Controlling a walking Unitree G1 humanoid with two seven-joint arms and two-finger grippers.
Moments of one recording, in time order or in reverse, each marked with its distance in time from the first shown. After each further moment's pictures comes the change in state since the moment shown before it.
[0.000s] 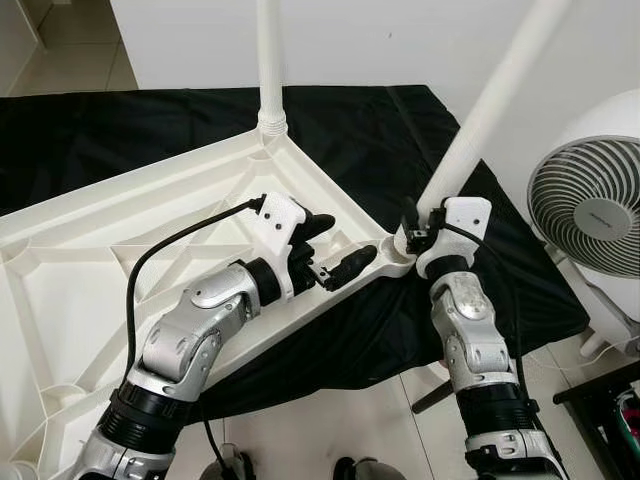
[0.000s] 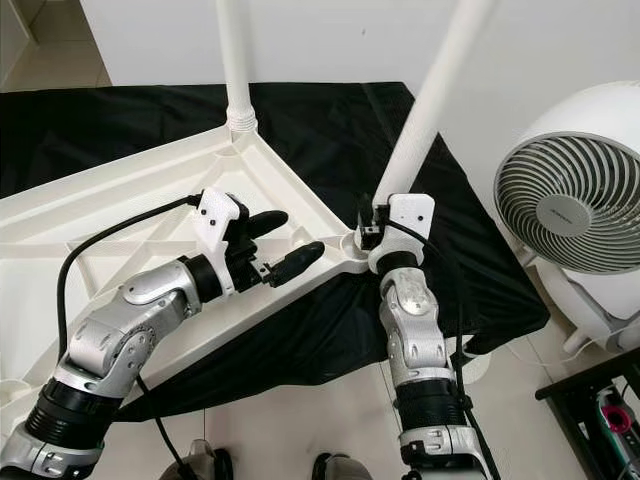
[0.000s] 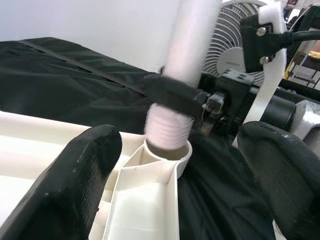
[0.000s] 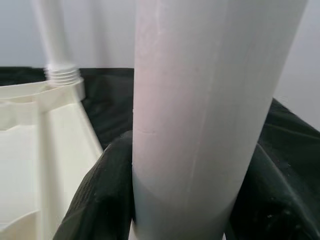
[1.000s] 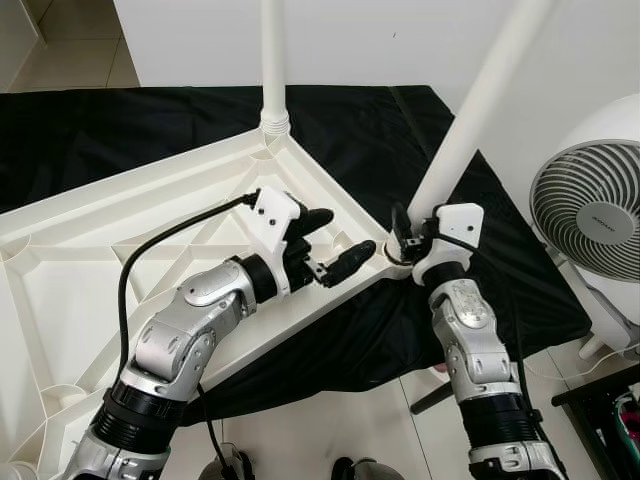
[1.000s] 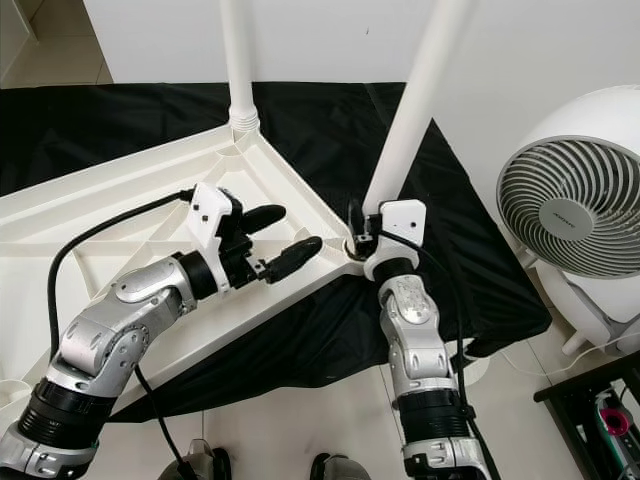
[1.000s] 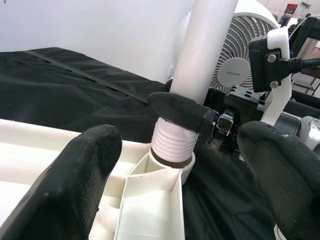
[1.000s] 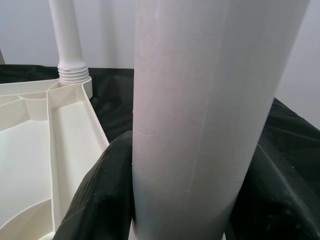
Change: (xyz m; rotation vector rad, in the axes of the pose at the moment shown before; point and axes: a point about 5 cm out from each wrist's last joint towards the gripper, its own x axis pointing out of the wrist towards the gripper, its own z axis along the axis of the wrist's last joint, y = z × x) left arm -0.004 0.001 0.008 0.012 -0.024 -0.009; right arm -0.013 -0.009 -0.004 -0.002 0.021 -0.024
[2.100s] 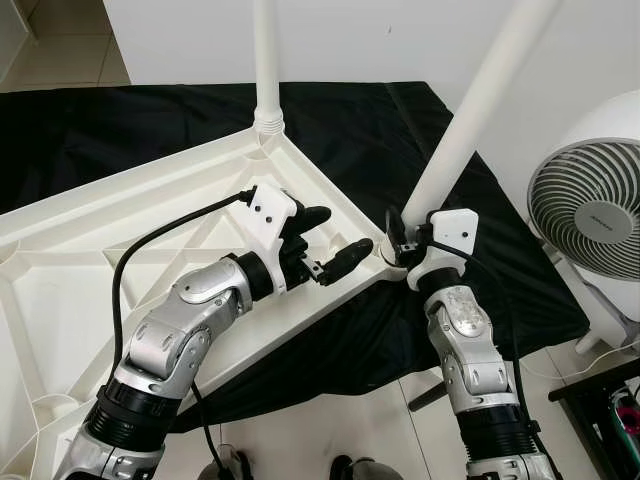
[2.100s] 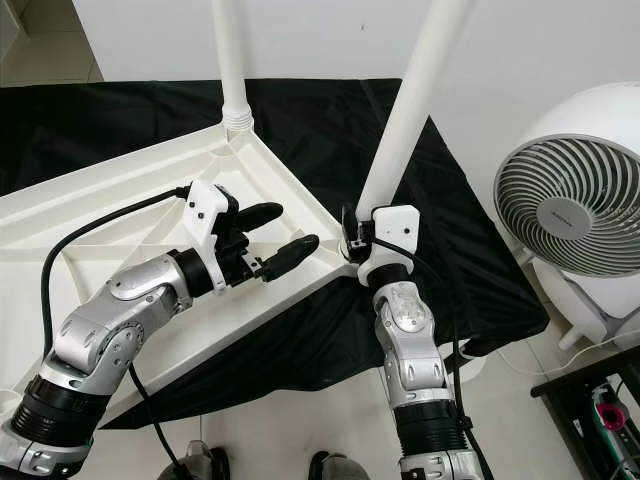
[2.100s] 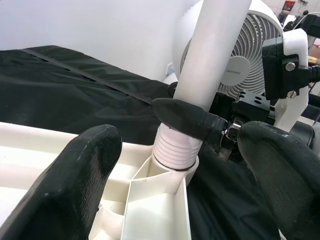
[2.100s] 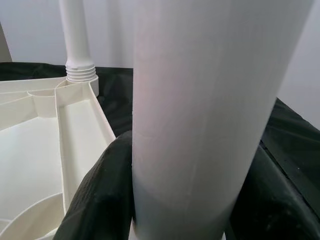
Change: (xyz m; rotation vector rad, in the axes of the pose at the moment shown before) left arm -0.002 0.001 0.002 0.005 0.005 -0.004; right arm -0.009 0.014 0.000 -0.009 -0.004 0.057
